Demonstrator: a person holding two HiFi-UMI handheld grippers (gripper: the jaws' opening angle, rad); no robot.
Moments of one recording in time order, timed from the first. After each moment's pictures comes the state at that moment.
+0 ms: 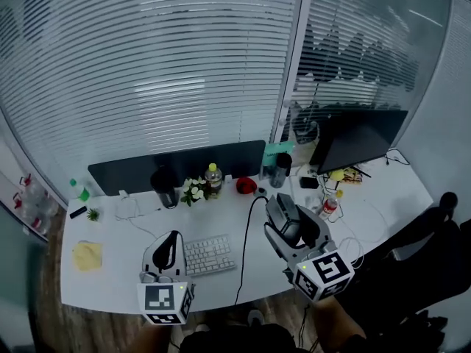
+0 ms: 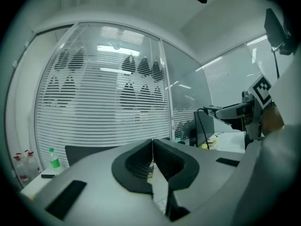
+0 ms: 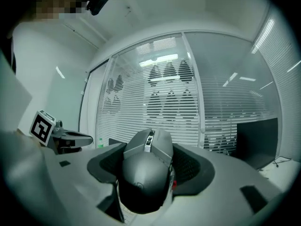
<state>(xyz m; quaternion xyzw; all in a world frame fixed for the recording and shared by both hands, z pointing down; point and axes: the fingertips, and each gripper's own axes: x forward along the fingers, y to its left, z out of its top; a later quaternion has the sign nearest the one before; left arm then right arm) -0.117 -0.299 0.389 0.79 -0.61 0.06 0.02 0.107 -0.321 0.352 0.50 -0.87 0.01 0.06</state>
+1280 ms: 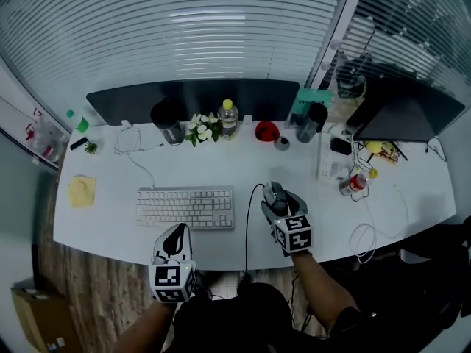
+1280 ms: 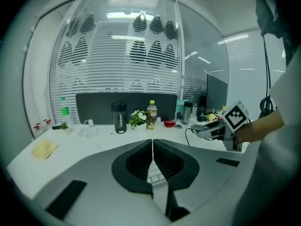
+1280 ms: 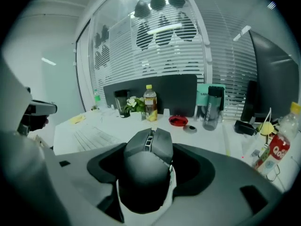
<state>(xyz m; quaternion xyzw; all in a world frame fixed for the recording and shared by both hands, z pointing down) -0.099 -0.274 0.588 0.71 -0.66 0.17 0.18 0.128 -0.407 0.671 0.42 -0.85 0.17 0.25</state>
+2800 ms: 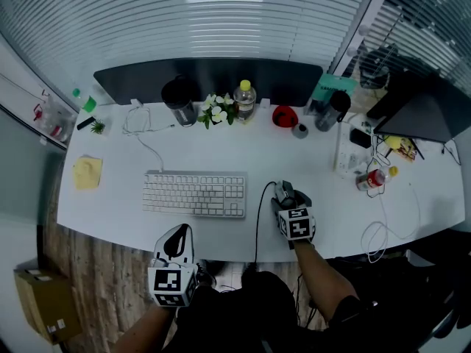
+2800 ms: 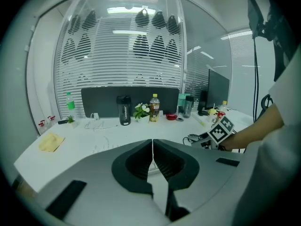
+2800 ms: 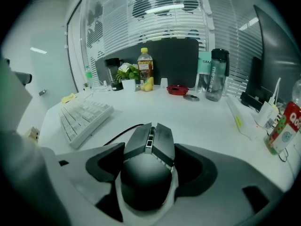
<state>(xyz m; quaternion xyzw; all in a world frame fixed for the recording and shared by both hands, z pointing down) -0.108 -0.243 0.600 0.70 -0.66 0.19 0.21 0.136 -0.403 0.786 0.42 -0.81 0.21 0.34</state>
